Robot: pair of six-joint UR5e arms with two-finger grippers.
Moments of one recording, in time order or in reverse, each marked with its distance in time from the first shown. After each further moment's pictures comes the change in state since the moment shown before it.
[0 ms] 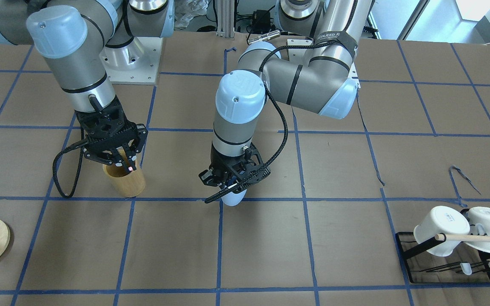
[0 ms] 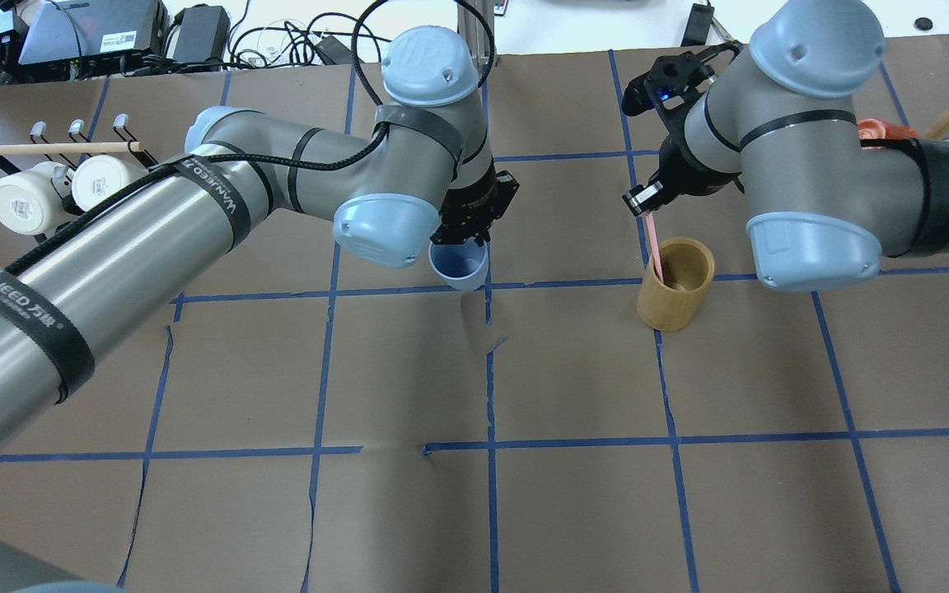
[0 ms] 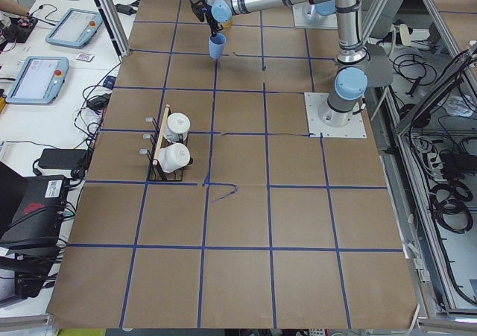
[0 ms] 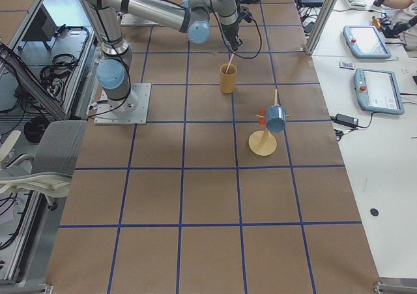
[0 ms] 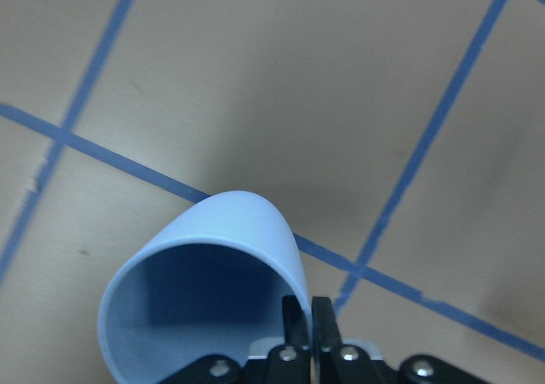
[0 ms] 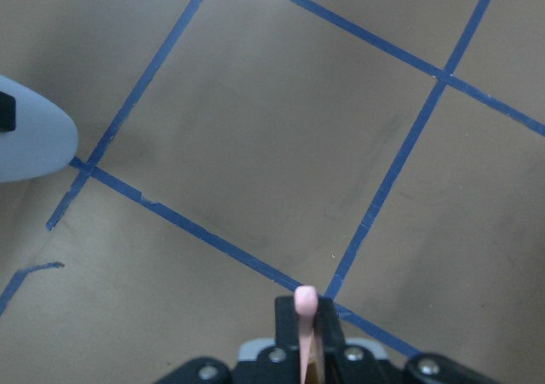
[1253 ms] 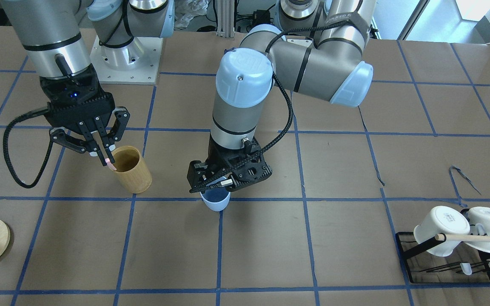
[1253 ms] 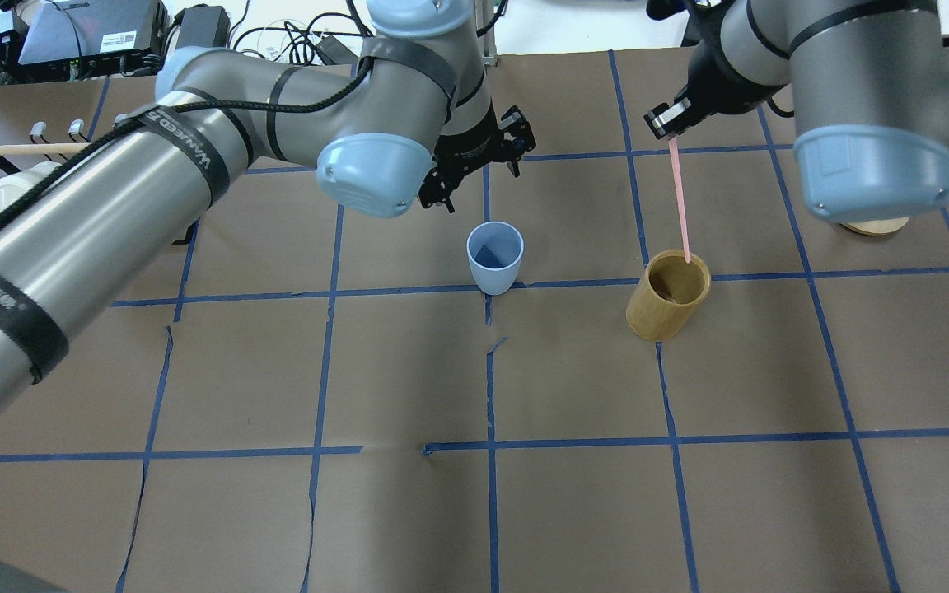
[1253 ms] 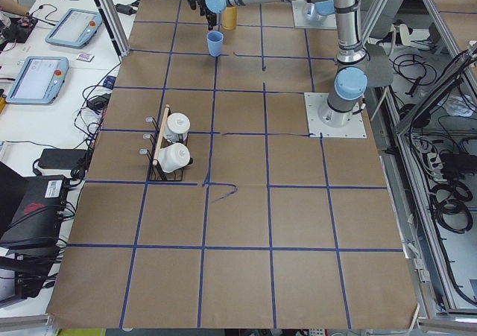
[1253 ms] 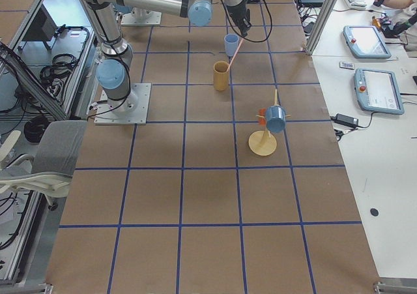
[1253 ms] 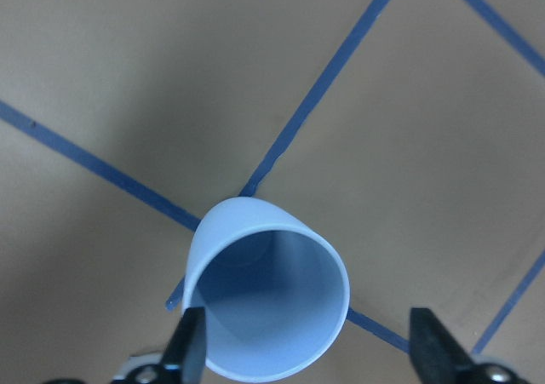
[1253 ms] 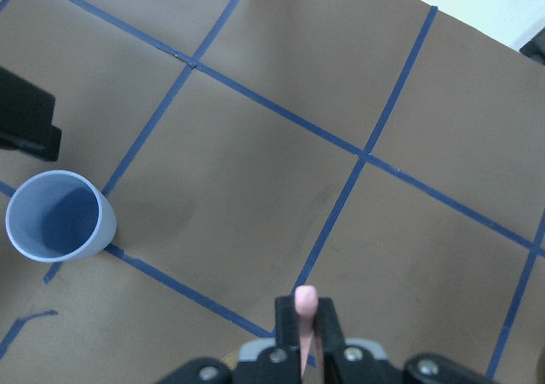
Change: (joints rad) left arm 0.023 0.050 0.140 -0.160 0.023 0.224; right arm -0.005 -0.040 -0.197 0.121 -0.015 0.001
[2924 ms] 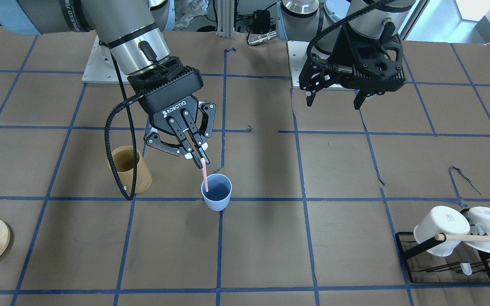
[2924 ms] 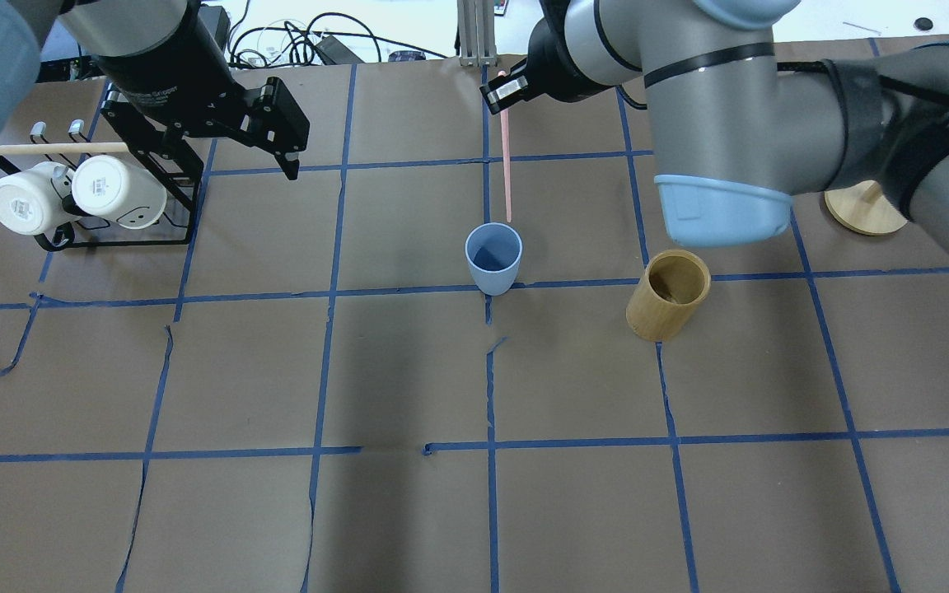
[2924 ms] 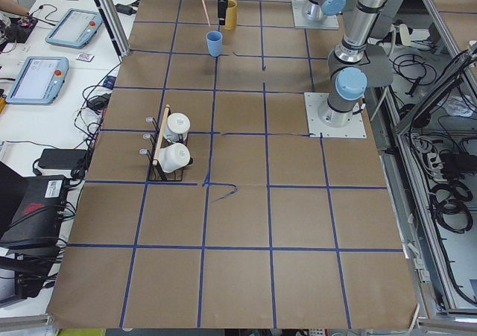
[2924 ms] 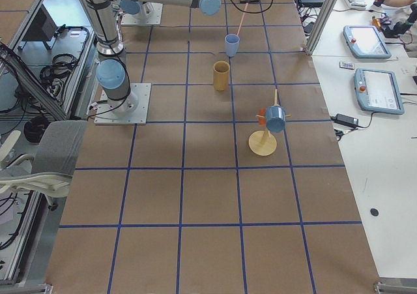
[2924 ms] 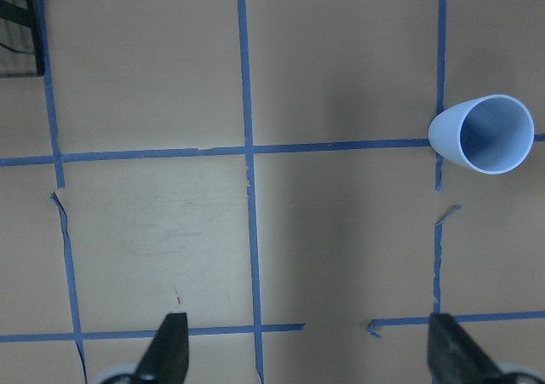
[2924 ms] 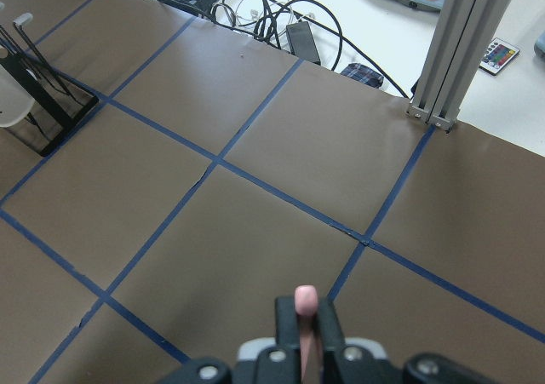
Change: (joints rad) left arm 0.287 0.361 -0.024 -0.436 0.056 0.734; right arm 0.194 0.104 0.020 -0.372 0.209 0.228
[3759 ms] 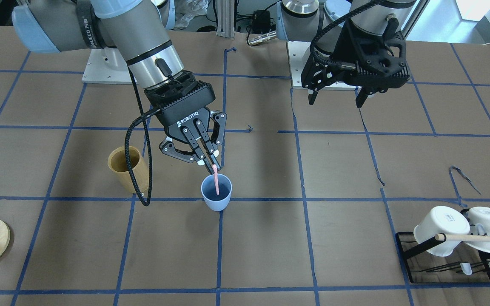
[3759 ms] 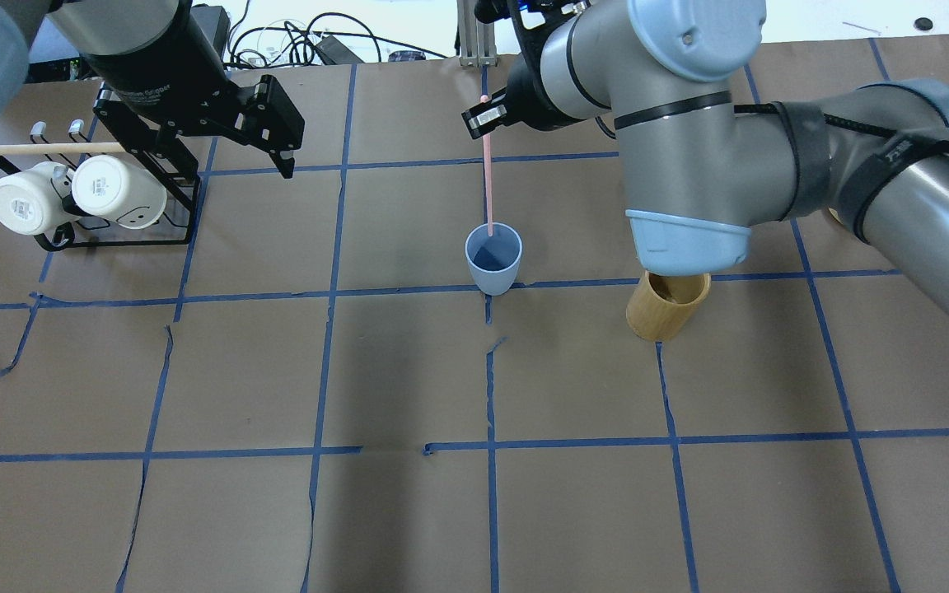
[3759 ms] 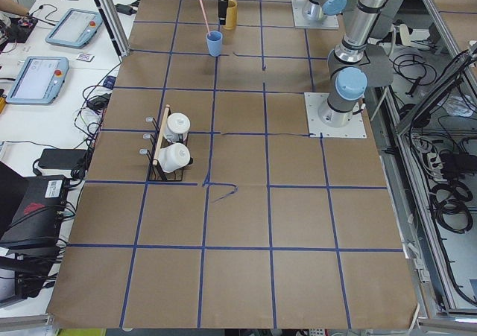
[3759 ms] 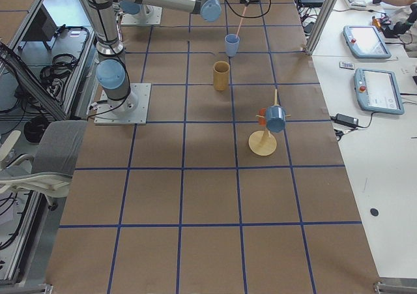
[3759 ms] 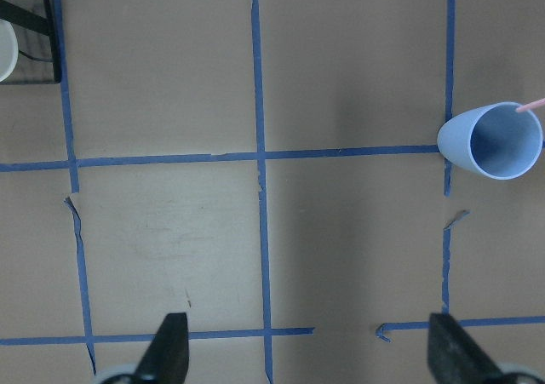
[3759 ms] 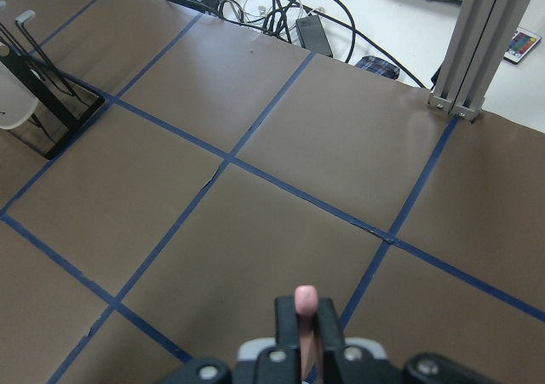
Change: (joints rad) left arm 0.003 0.007 0.000 -0.001 0.001 -0.002; right arm 0.030 0.026 0.036 -0.062 -0.005 0.049
